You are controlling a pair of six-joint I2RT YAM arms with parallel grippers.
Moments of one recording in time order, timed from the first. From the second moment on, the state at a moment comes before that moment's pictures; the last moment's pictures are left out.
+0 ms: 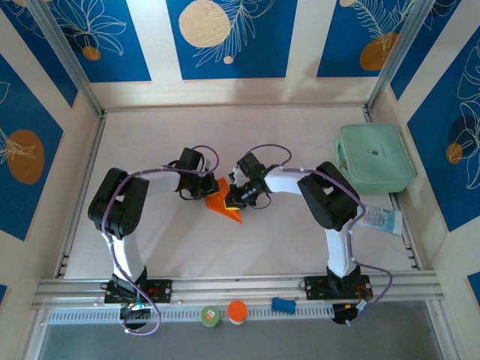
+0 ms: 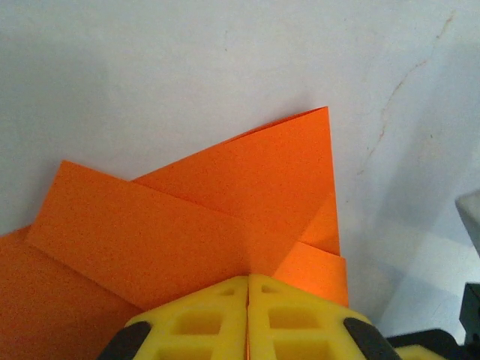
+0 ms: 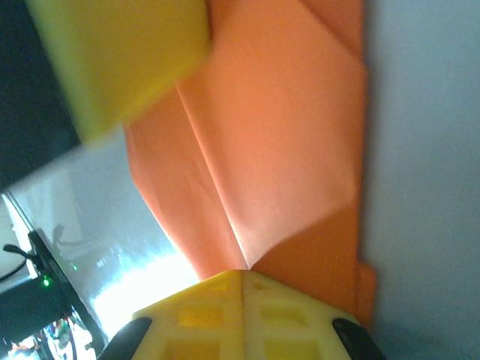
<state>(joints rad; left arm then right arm) -0.41 1.87 1.02 -0.21 0.43 -0.63 0.66 1.99 1.15 -0.32 -0.62 0.59</state>
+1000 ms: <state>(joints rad) -0.40 1.59 1.00 -0.22 0.40 -0.74 0.63 1.61 0.94 -0.28 -0.52 0.61</state>
